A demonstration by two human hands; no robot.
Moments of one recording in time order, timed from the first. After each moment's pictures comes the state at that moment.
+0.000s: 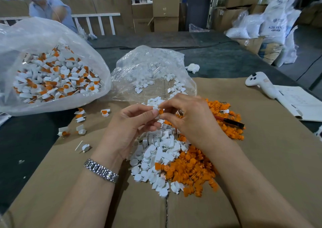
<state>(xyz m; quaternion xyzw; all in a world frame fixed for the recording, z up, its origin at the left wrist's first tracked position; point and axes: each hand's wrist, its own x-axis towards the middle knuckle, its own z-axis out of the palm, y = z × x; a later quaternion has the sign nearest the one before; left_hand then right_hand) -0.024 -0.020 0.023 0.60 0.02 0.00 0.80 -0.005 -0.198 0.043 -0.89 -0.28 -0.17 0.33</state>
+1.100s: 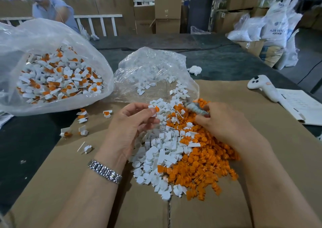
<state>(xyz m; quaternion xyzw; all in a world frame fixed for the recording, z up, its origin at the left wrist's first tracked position) -0.019 -0.020 0.023 0.58 0.06 0.05 0.81 0.015 -0.243 0.044 -0.99 -0.03 -0.01 0.15</state>
